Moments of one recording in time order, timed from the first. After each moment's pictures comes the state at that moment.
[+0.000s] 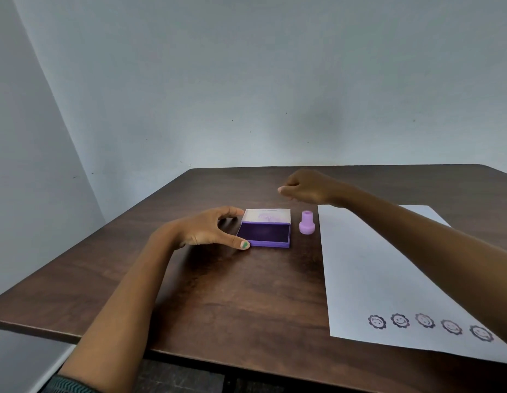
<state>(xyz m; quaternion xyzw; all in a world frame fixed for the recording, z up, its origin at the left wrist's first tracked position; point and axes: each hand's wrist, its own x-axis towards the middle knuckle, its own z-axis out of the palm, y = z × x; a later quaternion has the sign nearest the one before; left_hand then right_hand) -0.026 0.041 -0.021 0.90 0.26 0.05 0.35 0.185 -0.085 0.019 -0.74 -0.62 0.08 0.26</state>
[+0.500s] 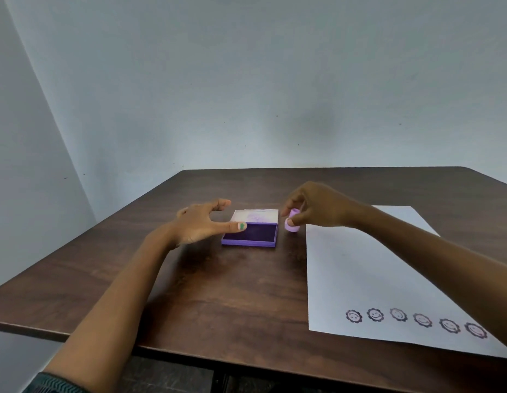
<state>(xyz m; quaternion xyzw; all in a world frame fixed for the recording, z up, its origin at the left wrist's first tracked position) -0.017 0.026 -0.019 0.91 0.32 0.12 0.24 0.184 -0.134 0.007 -0.73 -0.64 0.05 0.25</state>
